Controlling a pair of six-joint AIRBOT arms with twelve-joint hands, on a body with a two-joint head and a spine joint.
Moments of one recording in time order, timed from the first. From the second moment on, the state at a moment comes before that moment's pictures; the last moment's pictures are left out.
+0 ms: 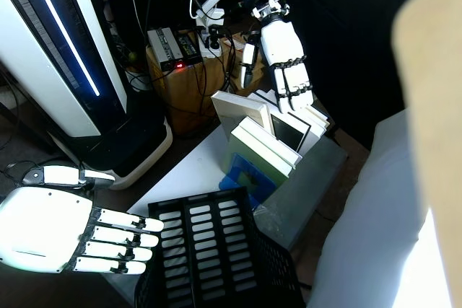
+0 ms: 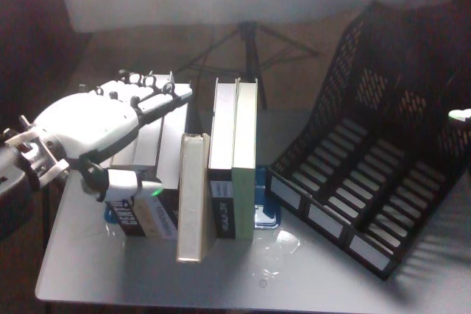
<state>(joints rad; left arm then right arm) 0.78 -1.14 1.26 -0.23 -0.71 0.96 -0.91 -0.88 1.13 0.16 0.76 -0.58</state>
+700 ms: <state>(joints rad) 0.93 -0.99 1.18 -0.02 -0.91 0.60 -0.92 -0.88 1.13 0.17 0.77 -0.58</state>
